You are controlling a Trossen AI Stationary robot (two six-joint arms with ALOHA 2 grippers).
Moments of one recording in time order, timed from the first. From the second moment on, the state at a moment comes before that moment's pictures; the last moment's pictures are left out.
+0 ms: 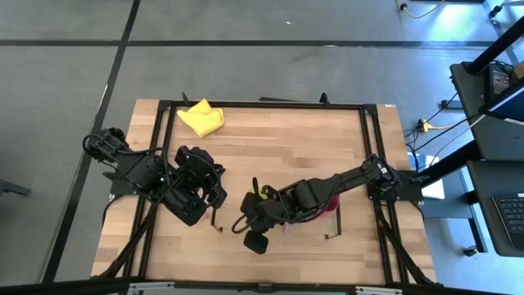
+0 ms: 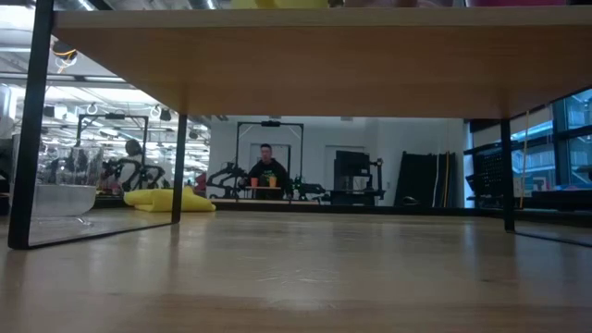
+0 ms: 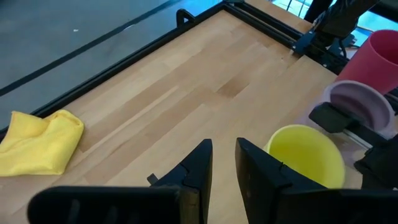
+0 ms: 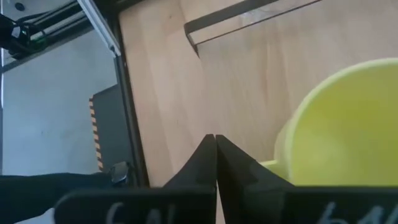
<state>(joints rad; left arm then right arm) -0.58 1.58 1.93 -1.56 -0.87 -1.25 0.40 2.14 2.25 -1.02 0.14 0.70</state>
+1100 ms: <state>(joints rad) -0.43 1.47 1.93 -1.40 -0.68 -0.84 0.40 1.95 2.36 -0.82 0.19 0.42</state>
